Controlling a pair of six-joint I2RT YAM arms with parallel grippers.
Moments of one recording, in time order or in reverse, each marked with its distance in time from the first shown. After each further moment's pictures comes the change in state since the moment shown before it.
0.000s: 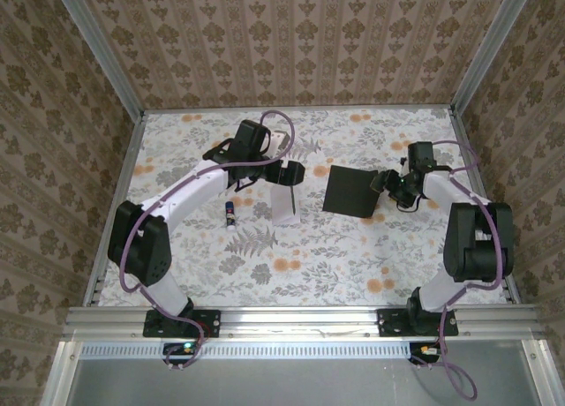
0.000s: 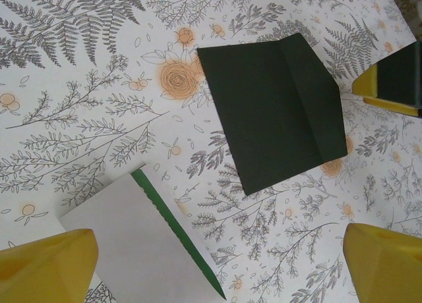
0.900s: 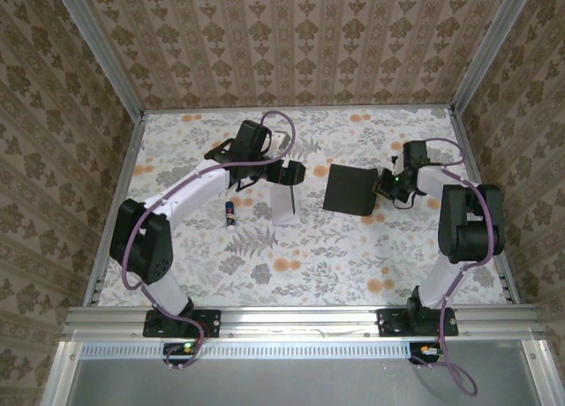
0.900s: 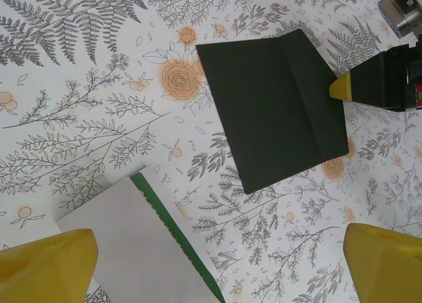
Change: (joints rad) left arm 0.002 0.016 0.000 0.013 0.001 -0.012; right arm -0.001 0.142 0.055 0.085 -0.065 -0.102
